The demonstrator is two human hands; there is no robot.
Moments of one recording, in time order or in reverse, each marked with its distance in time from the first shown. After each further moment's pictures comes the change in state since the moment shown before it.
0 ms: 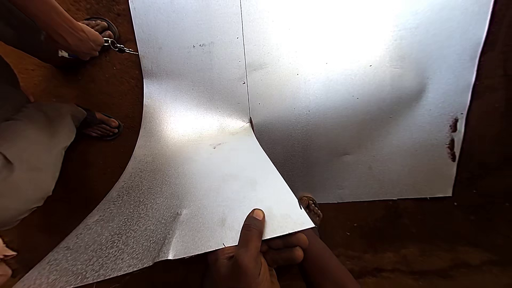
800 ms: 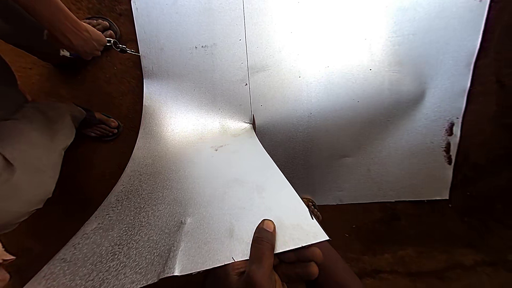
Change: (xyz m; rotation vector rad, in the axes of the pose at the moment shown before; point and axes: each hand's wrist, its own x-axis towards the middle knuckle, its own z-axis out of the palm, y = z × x) left_hand -0.010 0.001 -0.005 0.009 -0.034 -0.017; right_hand 0.034 0.040 -0.001 0.322 -0.138 -0.349
